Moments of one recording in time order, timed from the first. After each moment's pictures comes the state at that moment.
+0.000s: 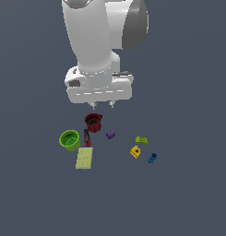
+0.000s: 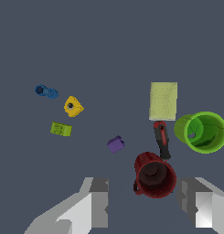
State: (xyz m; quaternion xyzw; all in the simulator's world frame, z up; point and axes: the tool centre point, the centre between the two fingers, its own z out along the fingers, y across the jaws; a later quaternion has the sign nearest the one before) arm -0.005 -0.035 0.291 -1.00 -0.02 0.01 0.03
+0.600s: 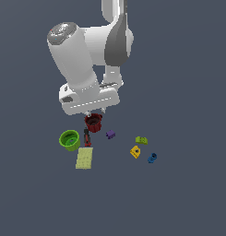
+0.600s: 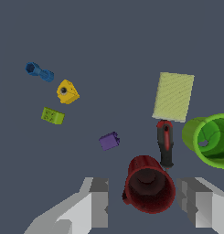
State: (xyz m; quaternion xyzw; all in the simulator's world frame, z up) arm -0.017 -0.067 0.238 -0.99 -0.08 0.02 0.08
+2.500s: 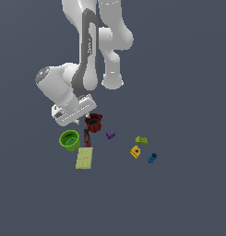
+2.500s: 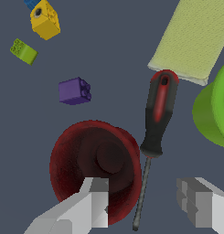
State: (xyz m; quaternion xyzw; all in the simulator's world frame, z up) arm -0.086 -0.155 0.107 -0.96 -0.22 -0.01 0.16
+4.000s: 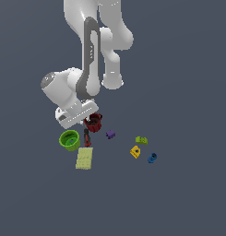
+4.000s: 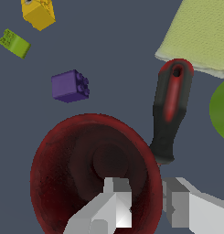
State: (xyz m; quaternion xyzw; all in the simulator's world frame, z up) arm -0.089 -0.148 0.084 -0.96 -0.22 -0.01 0.16
